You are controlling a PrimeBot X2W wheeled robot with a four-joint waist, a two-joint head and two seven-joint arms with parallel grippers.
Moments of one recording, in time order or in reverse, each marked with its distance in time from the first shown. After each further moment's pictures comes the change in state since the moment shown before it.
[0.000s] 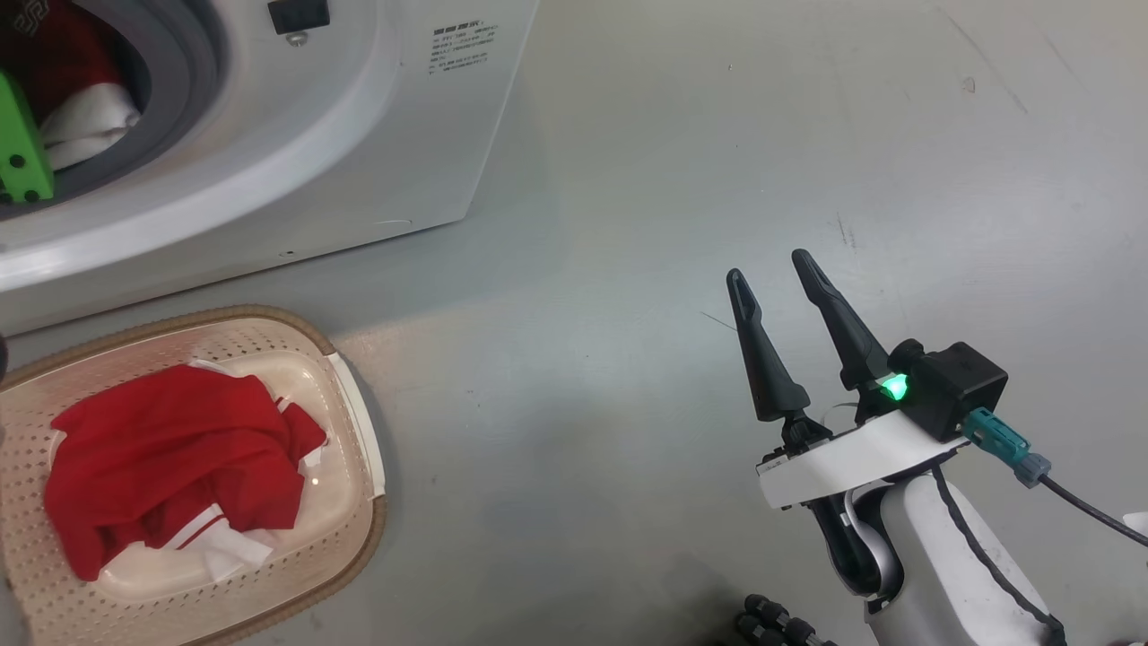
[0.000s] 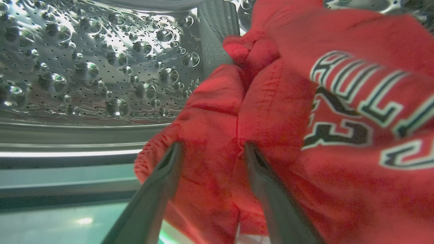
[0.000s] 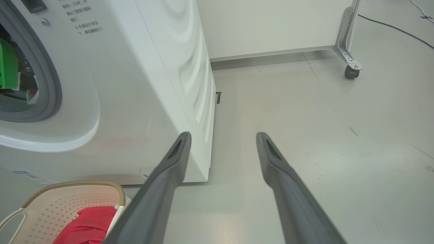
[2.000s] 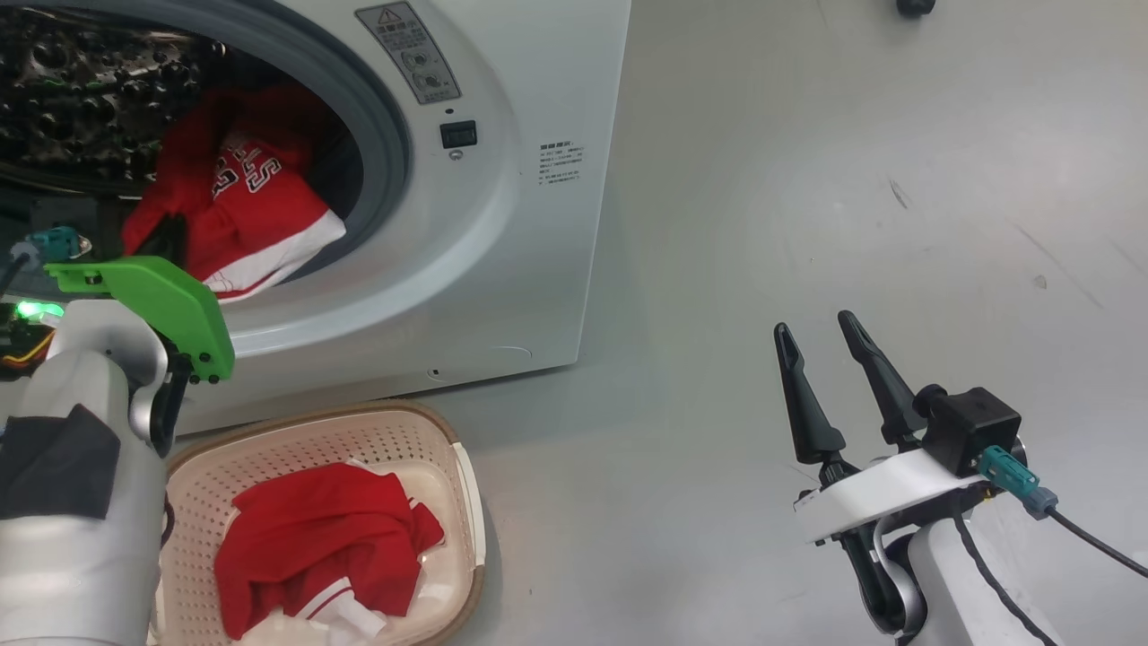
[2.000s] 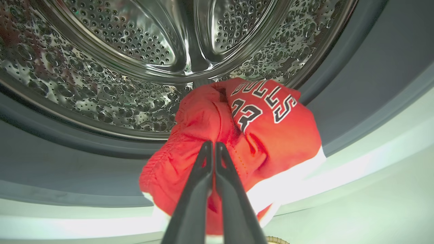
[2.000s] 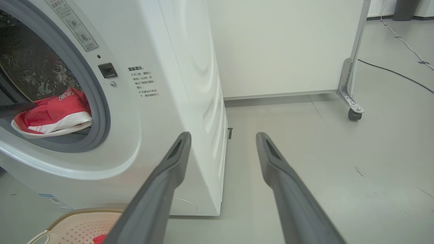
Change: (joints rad) left arm 0.213 -0.132 -0.009 0.156 -0.075 -0.095 -0.458; right arm 0.062 -0.003 -0.077 0.086 -0.046 0.005 0.000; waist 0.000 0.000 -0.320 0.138
